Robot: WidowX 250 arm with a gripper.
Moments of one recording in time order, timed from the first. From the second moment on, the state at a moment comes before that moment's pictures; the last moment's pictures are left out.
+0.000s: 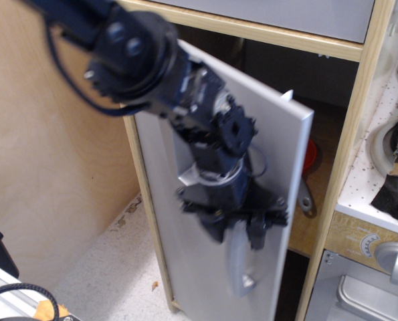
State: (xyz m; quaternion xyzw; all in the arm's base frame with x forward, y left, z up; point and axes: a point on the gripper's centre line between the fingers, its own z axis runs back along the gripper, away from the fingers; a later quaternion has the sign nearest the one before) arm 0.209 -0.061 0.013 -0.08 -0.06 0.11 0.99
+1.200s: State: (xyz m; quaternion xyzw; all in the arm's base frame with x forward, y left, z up) arm 0.230 -0.180 0.043 -0.08 -0.08 0.08 0.99
